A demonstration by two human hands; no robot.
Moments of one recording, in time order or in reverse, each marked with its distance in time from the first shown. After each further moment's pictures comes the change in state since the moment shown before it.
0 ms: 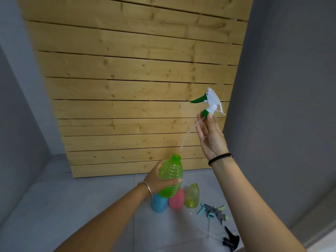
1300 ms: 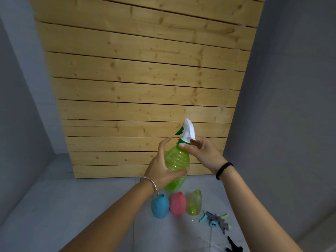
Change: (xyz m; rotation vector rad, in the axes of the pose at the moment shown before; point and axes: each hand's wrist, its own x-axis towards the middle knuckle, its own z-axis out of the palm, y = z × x) left_hand -0.011 0.063 -0.010 0.155 0.197 0.316; right_hand -0.013 0.015 -0.004 -0.995 -0.434 0.046
